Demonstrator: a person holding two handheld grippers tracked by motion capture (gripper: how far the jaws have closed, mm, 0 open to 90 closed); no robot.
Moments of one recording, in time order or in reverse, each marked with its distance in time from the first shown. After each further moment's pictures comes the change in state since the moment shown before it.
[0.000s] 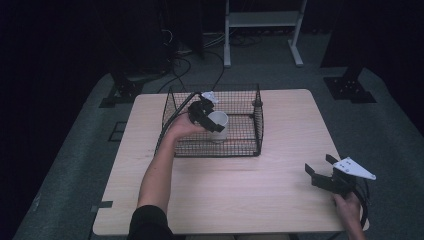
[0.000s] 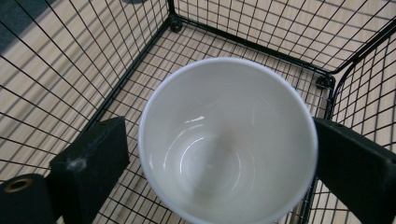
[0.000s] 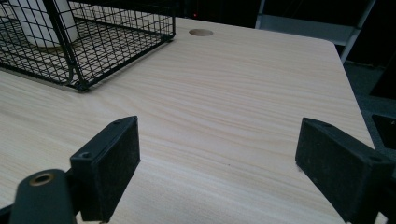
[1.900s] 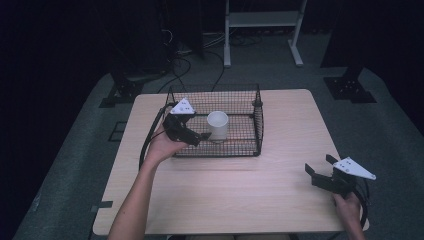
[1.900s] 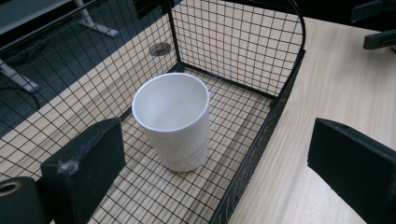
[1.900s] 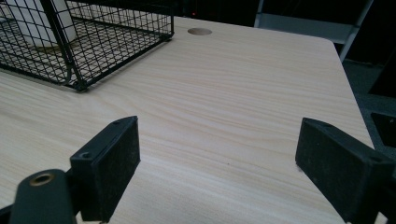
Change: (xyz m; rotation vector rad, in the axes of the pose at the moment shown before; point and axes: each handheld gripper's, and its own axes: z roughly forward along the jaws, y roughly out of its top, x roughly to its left) left arm -0.074 -0.041 -0.092 -0.249 0.162 -0.013; right arm 0.000 0.000 0.000 0.004 -0.005 0.007
